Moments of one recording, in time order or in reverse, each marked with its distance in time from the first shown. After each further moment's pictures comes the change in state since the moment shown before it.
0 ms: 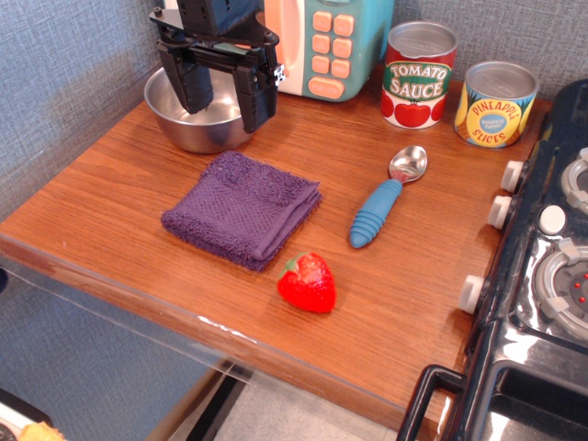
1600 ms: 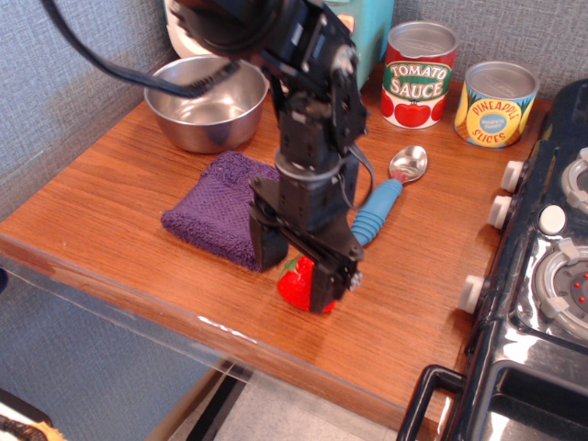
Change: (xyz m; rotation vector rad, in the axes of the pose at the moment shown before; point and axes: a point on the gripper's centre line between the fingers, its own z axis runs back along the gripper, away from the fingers) arm -0.043 -0.081 -0.101 0.064 0.141 -0.225
